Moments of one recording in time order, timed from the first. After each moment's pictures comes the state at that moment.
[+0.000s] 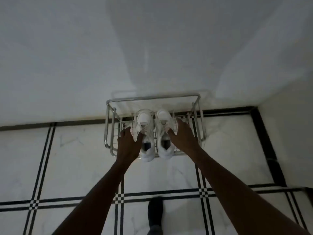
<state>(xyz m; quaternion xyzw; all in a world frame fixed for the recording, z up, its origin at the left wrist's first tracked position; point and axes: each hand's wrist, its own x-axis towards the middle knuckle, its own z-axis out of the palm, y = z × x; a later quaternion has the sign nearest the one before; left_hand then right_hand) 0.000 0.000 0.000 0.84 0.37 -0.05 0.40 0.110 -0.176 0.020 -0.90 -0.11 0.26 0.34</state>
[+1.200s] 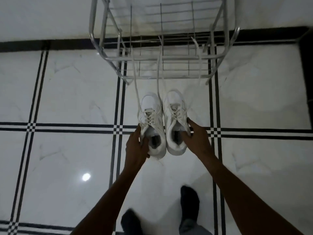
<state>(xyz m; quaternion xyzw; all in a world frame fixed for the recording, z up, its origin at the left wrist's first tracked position) -0.297 -0.176 -0.245 0.77 0.43 -0.03 0.48 -0.157 -0.350 -0.240 -0.85 -0.09 0.30 0.42</state>
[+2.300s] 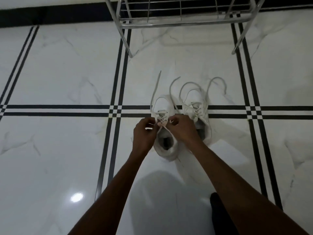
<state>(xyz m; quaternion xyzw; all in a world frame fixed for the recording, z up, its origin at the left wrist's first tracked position) -0.368 -0.159 -0.503 0.77 0.36 0.08 0.52 -0.267 -0.275 -0.487 -0.87 -0.11 0.28 0.40</state>
